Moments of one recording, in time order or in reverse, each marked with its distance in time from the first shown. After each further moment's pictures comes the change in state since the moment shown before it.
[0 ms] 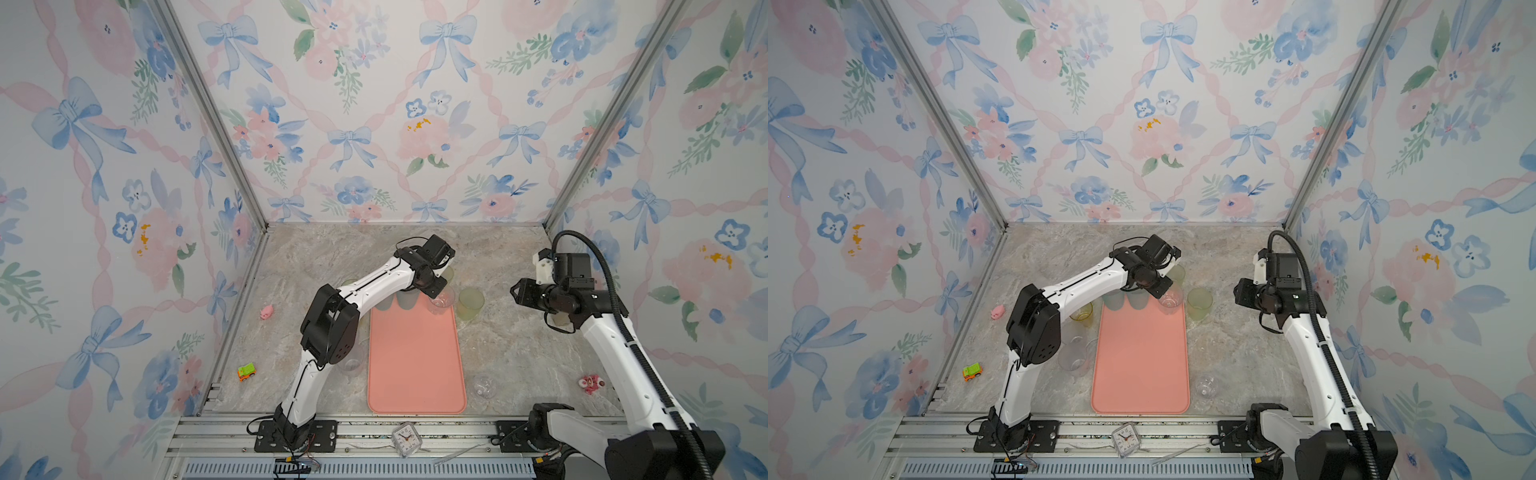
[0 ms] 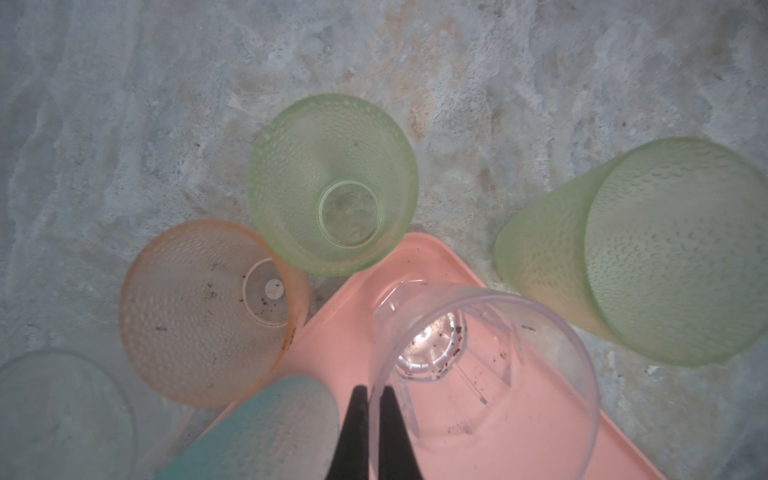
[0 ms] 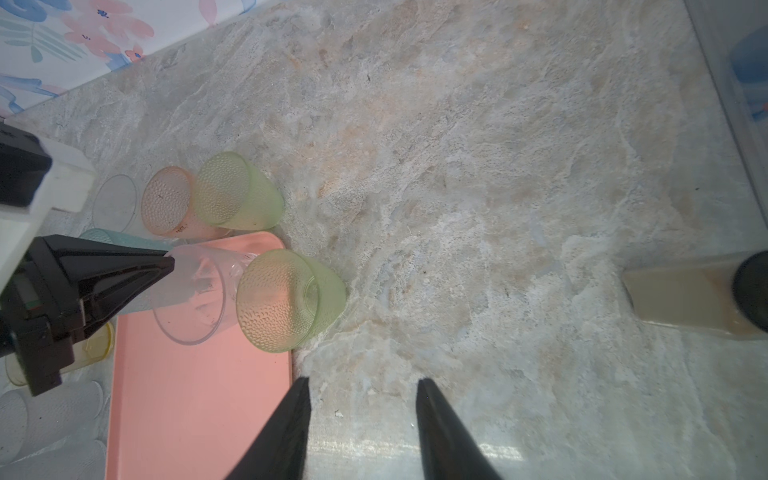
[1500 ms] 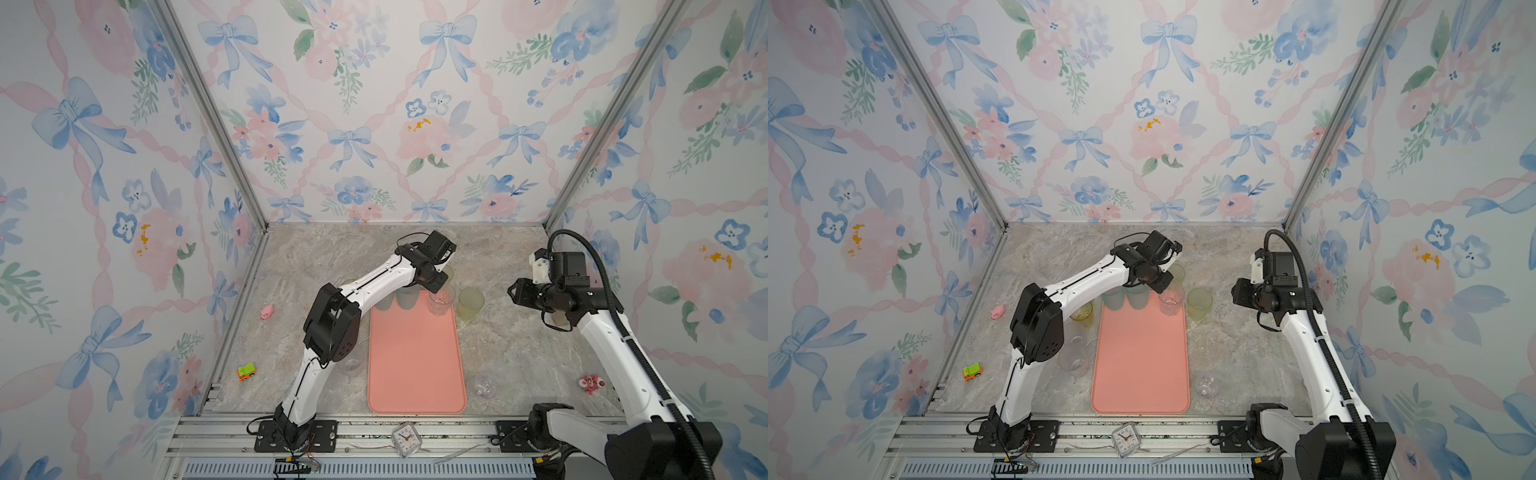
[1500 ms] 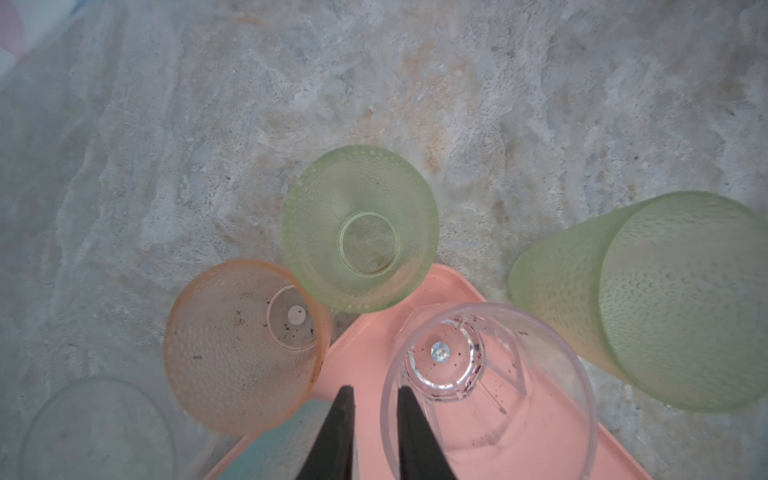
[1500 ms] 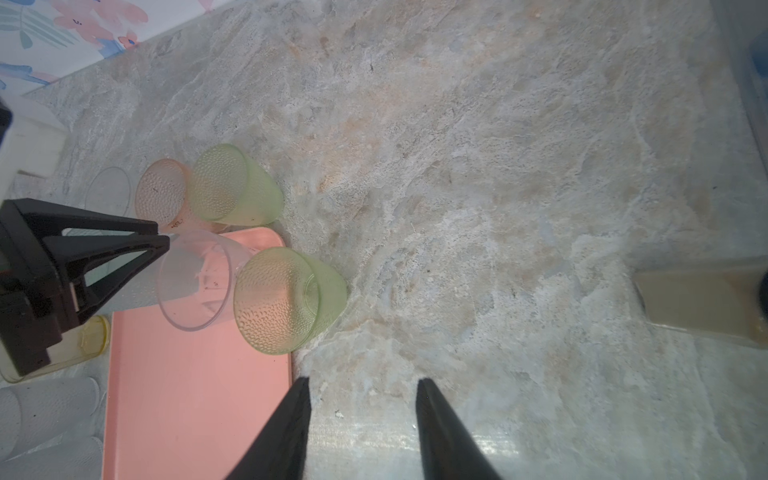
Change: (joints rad) left arm 0.005 0.028 0.074 0.009 -0.036 0.016; right arm 0.021 0.028 0.001 0.005 0.004 0.000
